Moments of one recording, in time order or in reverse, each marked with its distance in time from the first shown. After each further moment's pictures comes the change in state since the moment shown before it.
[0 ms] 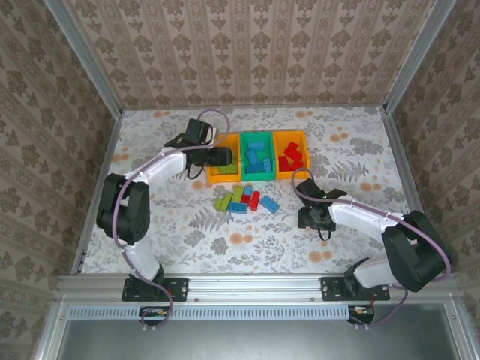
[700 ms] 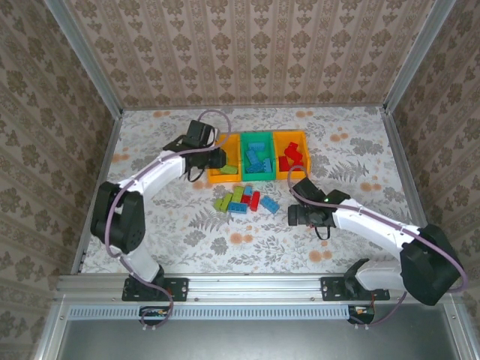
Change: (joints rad) left arm -0.019 -0.010 0.031 -0.046 -0.028 -0.014; right arm 0.100 -0.134 0.031 -0.067 0.025 0.004
